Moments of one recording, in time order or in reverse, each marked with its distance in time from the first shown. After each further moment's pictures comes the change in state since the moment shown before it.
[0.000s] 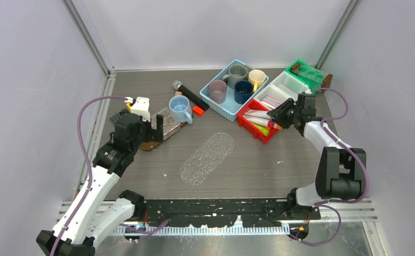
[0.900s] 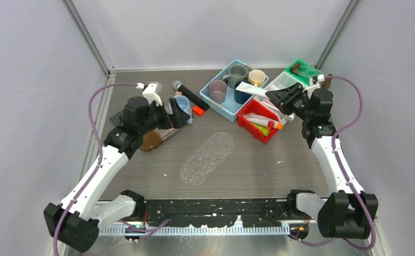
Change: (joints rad) left arm -0.009 0.212 0.105 0.182 0.426 -0.351; right arm 0.019 -0.329 0.017 0.117 -0.212 0.146
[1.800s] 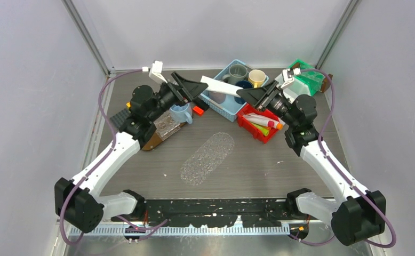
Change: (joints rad) left arm -0.082 0.184 0.064 0.601 0.097 -0.481; right arm 0.340 -0.050 -0.041 0.454 -0.037 0.182
